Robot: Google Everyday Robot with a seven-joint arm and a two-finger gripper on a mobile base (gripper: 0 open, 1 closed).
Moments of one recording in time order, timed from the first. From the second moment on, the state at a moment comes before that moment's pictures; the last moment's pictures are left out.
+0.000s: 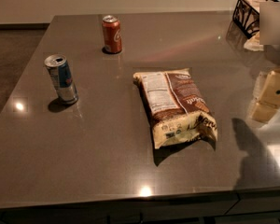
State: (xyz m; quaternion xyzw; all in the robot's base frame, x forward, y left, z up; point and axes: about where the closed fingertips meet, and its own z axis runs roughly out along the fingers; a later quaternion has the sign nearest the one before) arm 0.438 -0.217 0.976 -0.60 0.78 -0.03 0.16
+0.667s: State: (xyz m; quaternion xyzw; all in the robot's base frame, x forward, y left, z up) arm 0.452 -0.204 0.974 -0.60 0.78 -0.02 0.16
